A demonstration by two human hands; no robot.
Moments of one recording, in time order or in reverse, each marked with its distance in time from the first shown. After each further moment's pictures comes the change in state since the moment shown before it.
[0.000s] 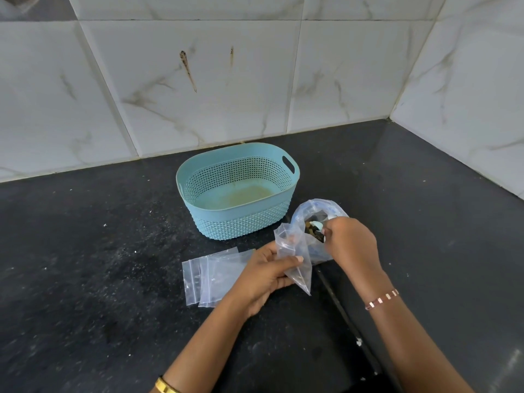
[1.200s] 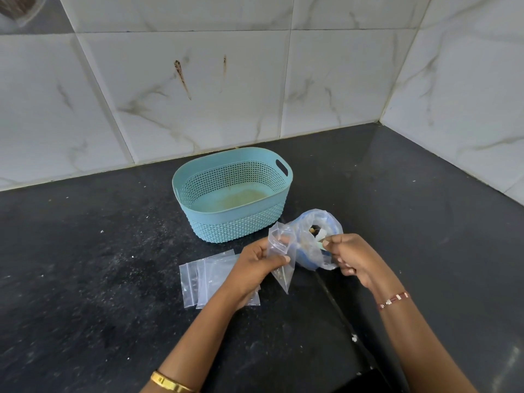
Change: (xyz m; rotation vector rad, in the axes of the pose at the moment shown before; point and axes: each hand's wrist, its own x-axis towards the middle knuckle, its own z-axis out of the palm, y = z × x) left_hand 0.006 0.002 -0.013 0.288 0.006 0.168; right_hand -0.015 0.031 0.010 1.092 -0.314 0.320
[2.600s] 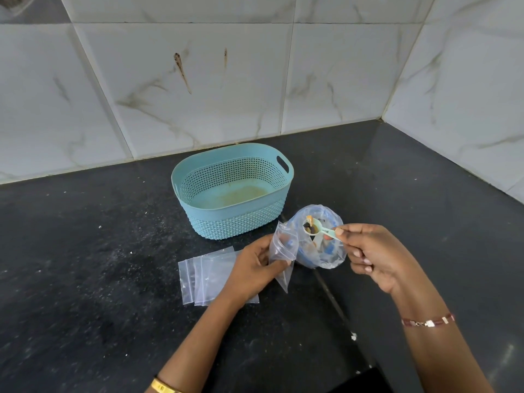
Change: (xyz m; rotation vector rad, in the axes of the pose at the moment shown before) left_hand -0.003 -0.004 0.001 0.207 0.063 0.120; right_hand -0.045 -0.019 -0.014 0.262 -0.009 -0.087
